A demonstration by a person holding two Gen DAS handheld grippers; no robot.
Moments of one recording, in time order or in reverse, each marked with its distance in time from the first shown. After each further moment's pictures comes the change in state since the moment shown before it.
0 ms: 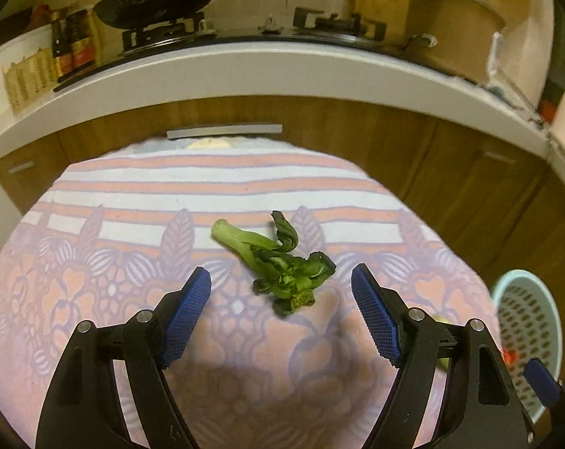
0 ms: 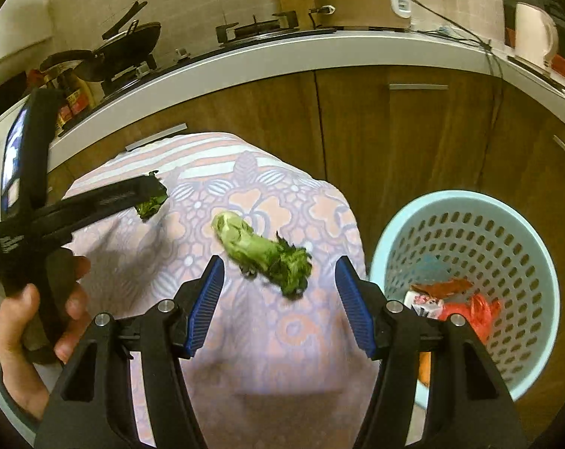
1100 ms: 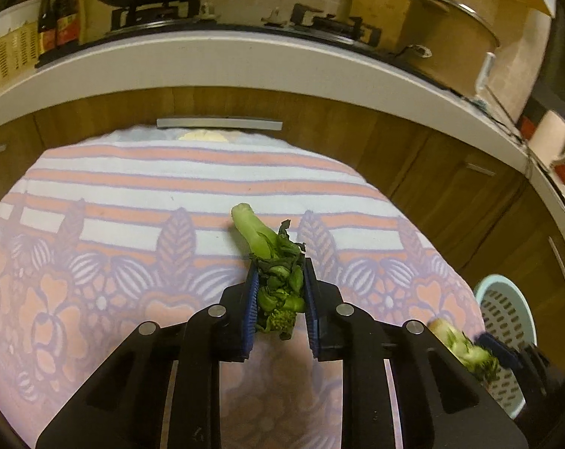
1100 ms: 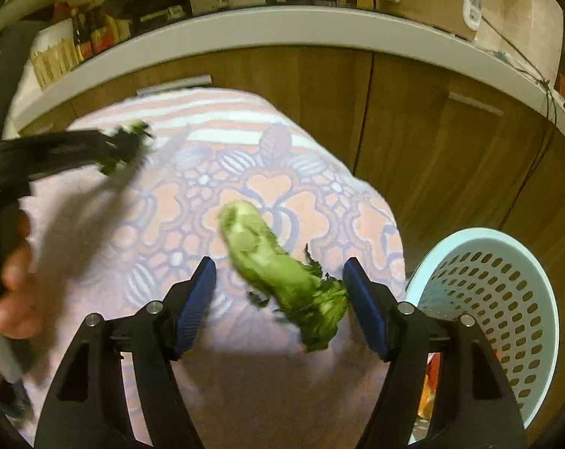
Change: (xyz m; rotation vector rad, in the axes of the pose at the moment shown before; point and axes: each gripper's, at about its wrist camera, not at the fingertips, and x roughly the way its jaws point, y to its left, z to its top) left arm 0.007 0.042 0.002 -0.031 0.008 -0.184; right arm 0.056 0.022 0.011 -0.215 0.108 0.010
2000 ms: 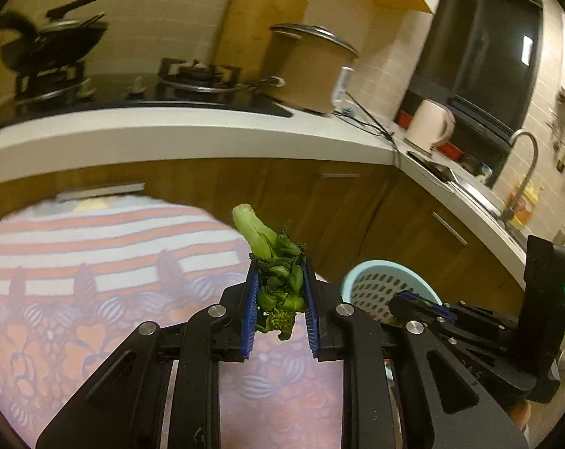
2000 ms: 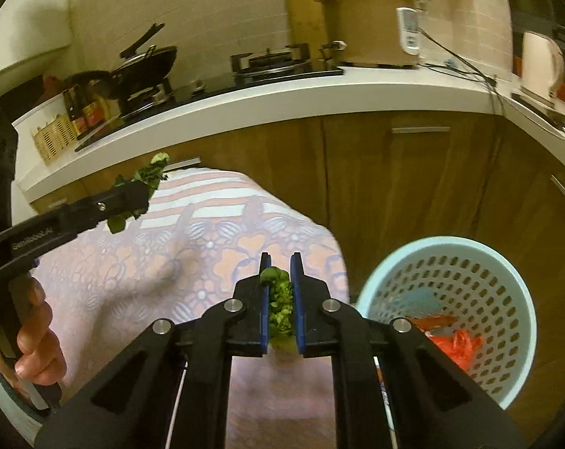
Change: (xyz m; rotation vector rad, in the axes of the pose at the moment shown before) left arm -0.080 -0.065 -0.003 0.207 -0.109 -0.403; right arm -0.104 -0.030 0.000 0.184 -0.179 -0.007
